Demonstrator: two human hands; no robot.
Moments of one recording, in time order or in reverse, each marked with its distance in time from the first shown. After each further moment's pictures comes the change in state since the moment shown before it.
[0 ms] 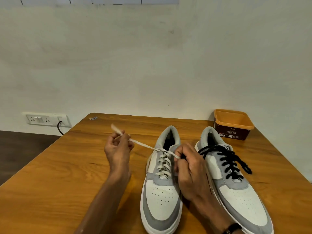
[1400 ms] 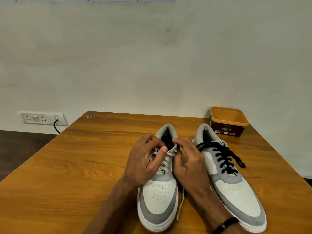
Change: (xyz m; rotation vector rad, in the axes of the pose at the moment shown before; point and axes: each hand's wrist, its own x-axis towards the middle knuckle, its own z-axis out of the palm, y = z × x) left_hand -0.035 -0.025 0.008 0.754 -0.711 0.877; right_hand -0.005 0.026 -0.005 -0.251 0.049 0.004
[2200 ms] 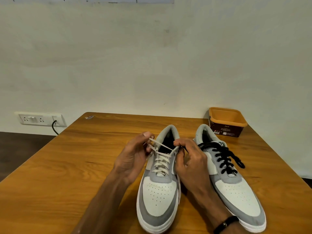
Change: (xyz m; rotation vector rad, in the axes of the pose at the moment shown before) left_hand 0.014 0.009 -0.029 -1.296 0.001 -0.688; right_hand 0.005 -0.002 -0.003 0.049 0.065 -0.008
